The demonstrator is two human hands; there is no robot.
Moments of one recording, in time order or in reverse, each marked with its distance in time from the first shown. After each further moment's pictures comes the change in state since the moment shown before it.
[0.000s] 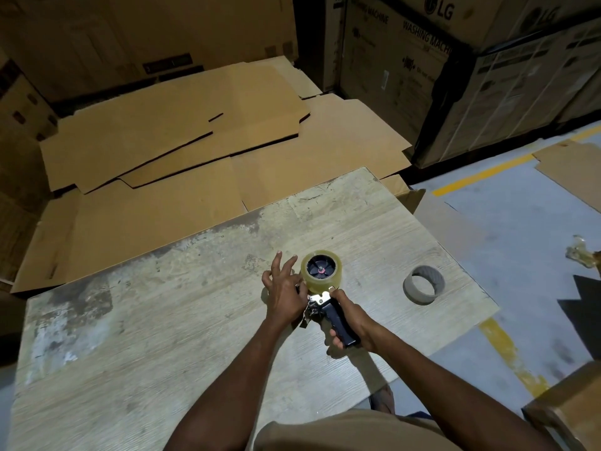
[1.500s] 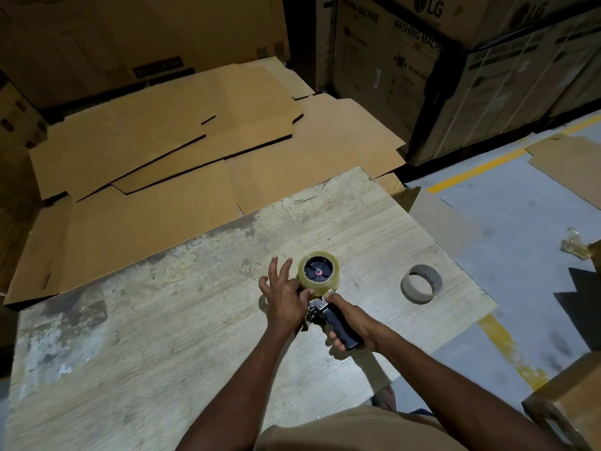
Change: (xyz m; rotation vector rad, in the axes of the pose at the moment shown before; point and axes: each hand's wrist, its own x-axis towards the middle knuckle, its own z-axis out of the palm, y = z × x) left_hand -0.005 0.013 0.000 0.100 -0.007 -0.071; right_hand 0.020 0.006 -0.013 -0.033 -0.060 0.056
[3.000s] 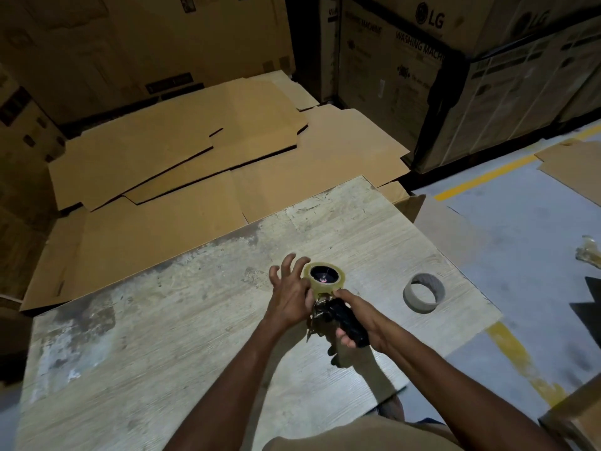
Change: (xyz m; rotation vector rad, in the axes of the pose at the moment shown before) left_hand 0.022 0.027 -0.046 0.160 -0.123 0.369; right_hand -0.043 -0.036 -0.004 0.059 0.092 0.014
